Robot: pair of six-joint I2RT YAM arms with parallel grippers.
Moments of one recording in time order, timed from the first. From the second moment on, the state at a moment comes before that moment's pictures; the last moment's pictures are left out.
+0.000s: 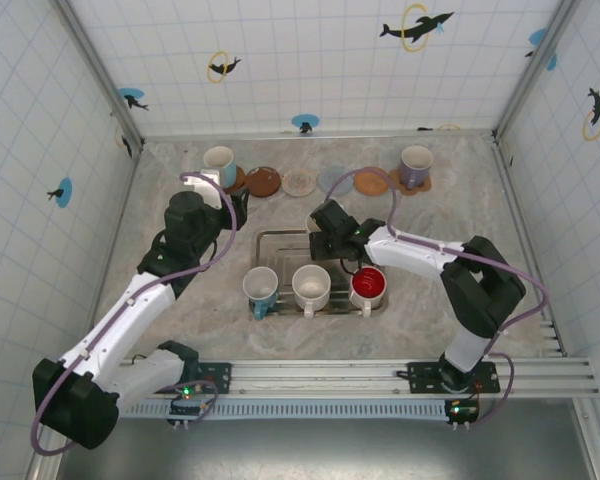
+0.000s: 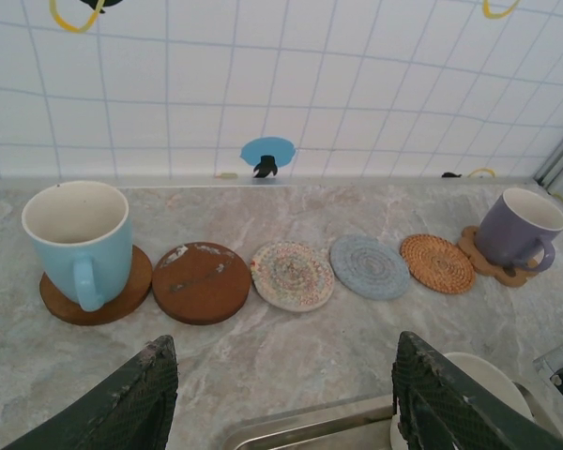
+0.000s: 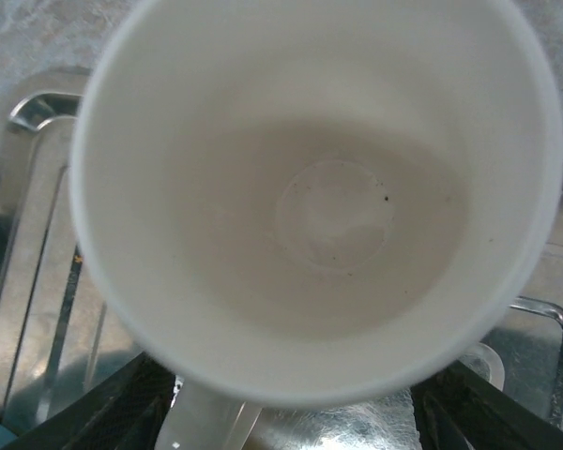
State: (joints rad) left arm -0.42 1.01 0.78 -0.07 -0.03 -0.21; right arm 0.83 1.73 1.11 -0.39 0.13 0.57
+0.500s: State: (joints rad) left arm -0.42 1.02 0.78 -0.07 -0.03 -0.21; right arm 0.83 1.76 1.12 -0.38 0.14 0.58
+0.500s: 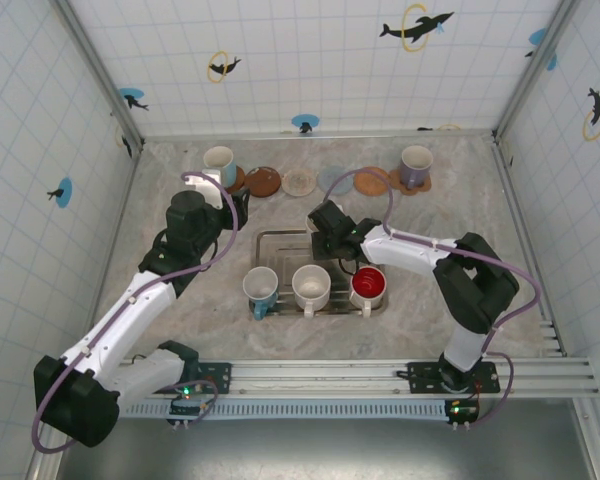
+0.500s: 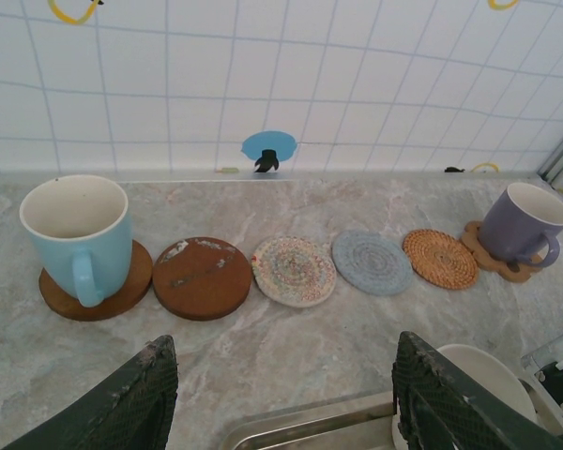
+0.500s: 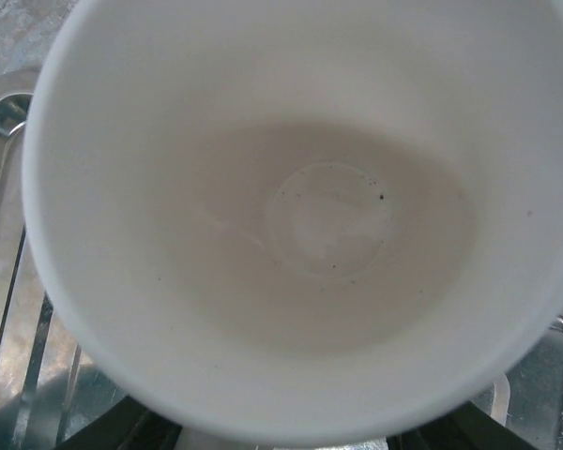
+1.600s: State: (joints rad) left arm -0.42 1.02 0.78 -0.07 -0.03 -0.21; right arm 0.83 1.76 1.12 -0.40 0.17 0.56
